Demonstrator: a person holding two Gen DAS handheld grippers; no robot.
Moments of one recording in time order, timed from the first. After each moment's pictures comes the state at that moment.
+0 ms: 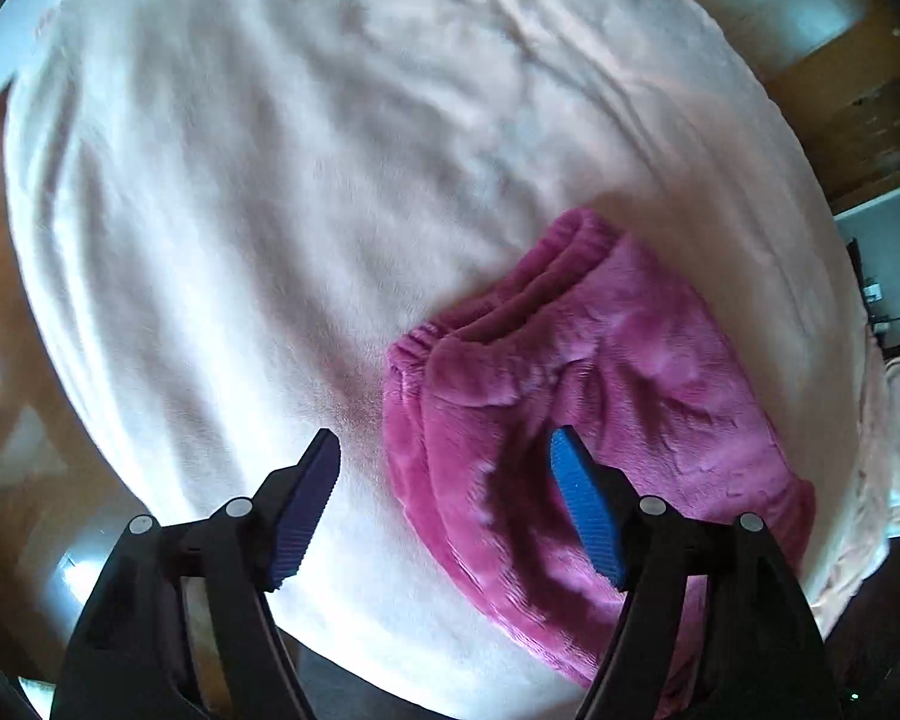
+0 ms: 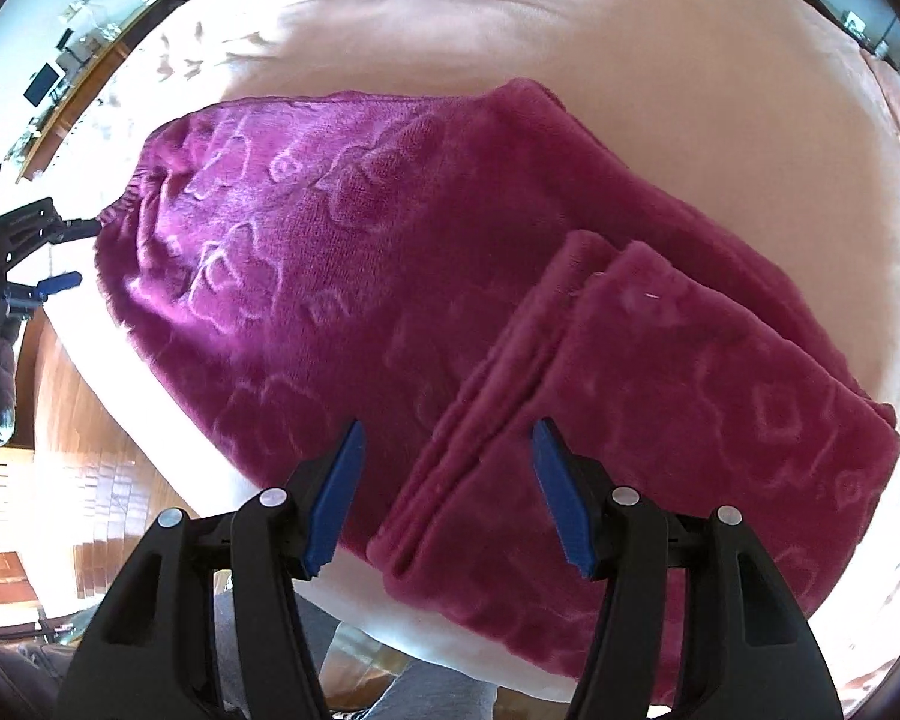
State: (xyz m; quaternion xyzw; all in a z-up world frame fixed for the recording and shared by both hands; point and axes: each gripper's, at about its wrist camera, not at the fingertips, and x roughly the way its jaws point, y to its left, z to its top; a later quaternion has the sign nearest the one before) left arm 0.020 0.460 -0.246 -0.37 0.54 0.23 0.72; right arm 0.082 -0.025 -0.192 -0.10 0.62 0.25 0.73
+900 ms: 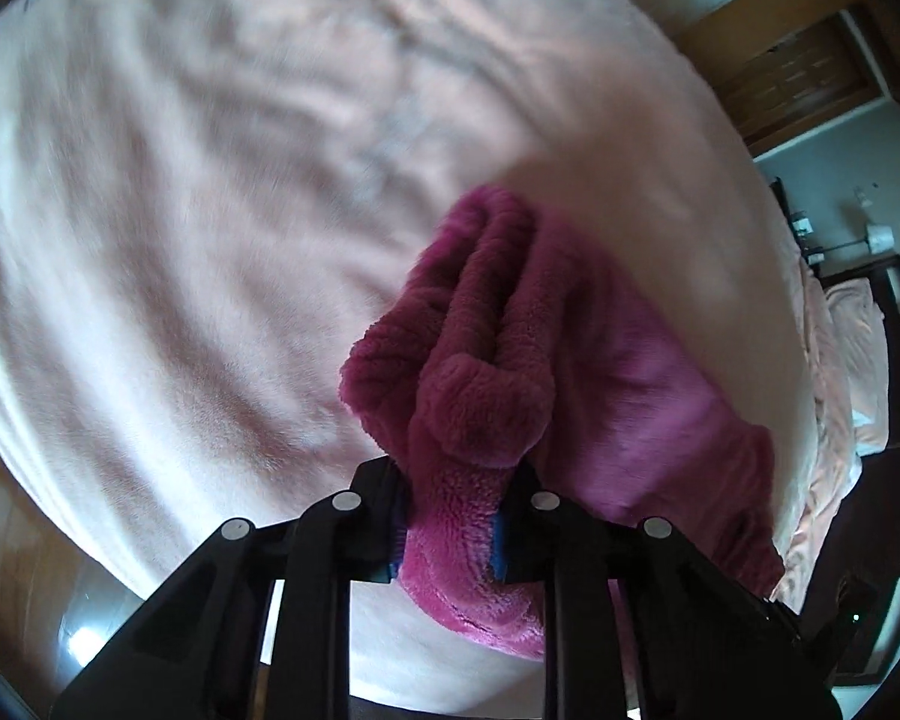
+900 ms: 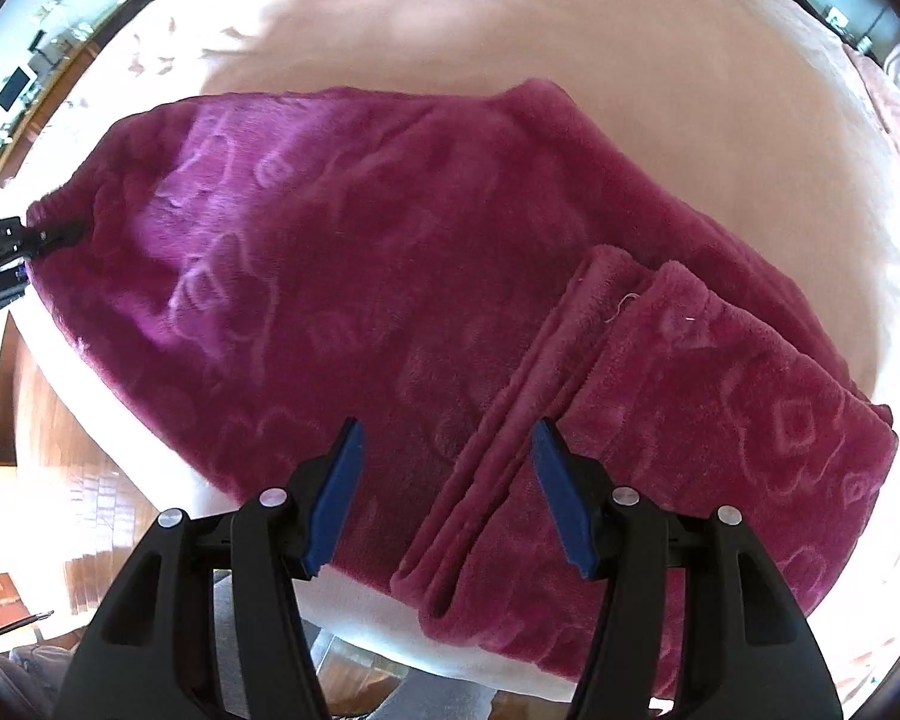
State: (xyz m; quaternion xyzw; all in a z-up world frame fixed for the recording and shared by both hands) left arm 0.040 0.441 -0.208 -0.34 0.53 0.12 0.77; right arm 0.085 0.007 -0.196 -0.11 0.62 0.23 0.74
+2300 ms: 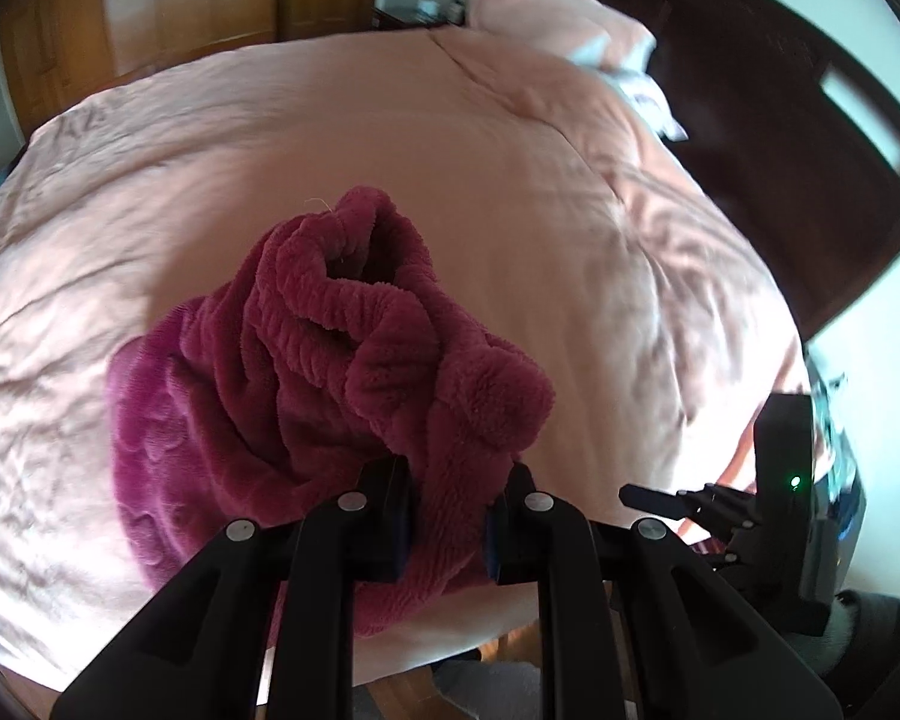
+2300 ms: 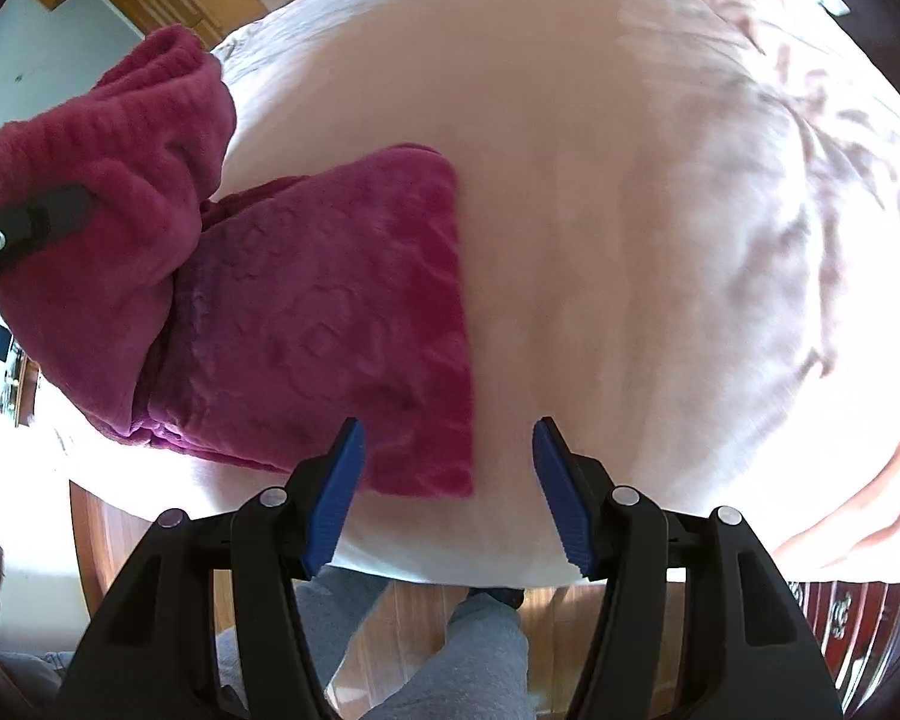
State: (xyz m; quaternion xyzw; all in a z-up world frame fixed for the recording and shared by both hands) left arm 0.061 -0.092 -0.095 0.02 0.51 -0.21 0.83; right arm -0.013 -0.334 -0.171 0.14 0.58 0.10 0.79
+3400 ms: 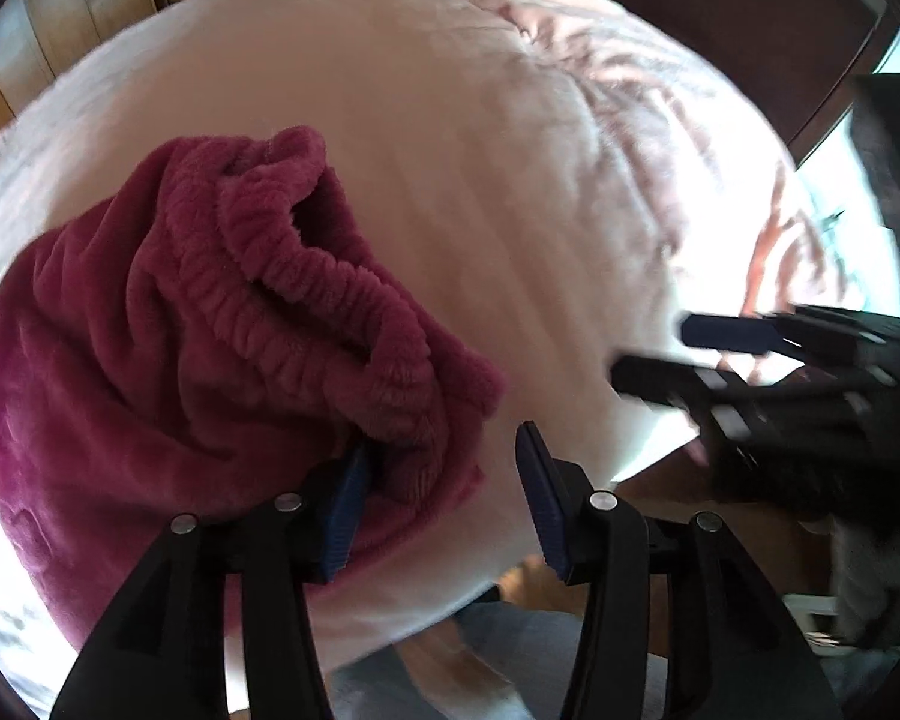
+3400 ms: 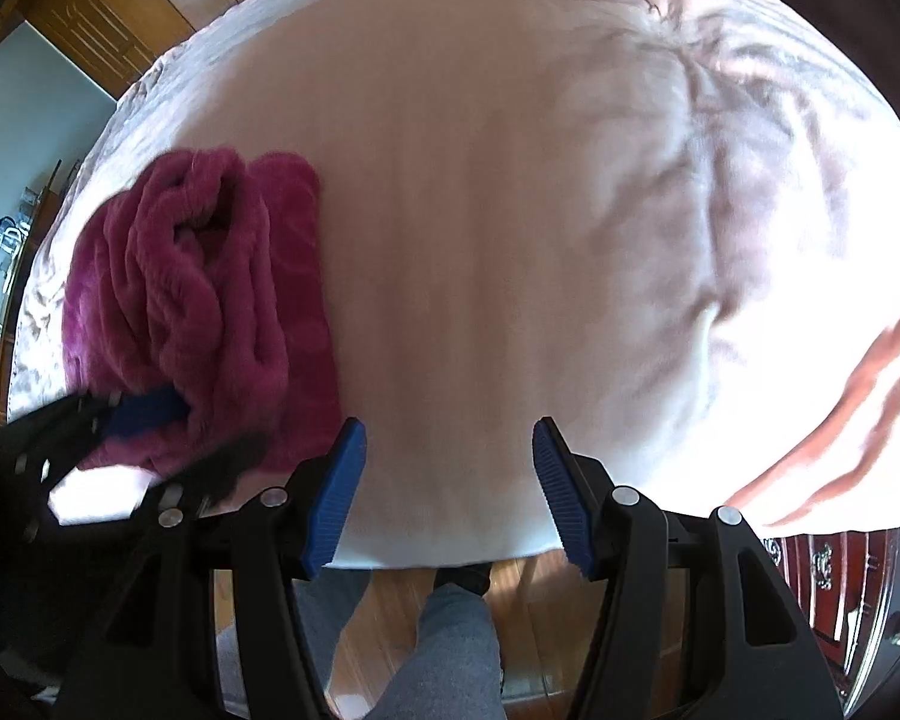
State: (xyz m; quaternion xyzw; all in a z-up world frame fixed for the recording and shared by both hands) left arm 0.010 -0.181 -0.201 0.12 0.57 -0.28 0.76; right arm -0.023 -0.388 -0.175 0.15 0.59 0.02 0.79
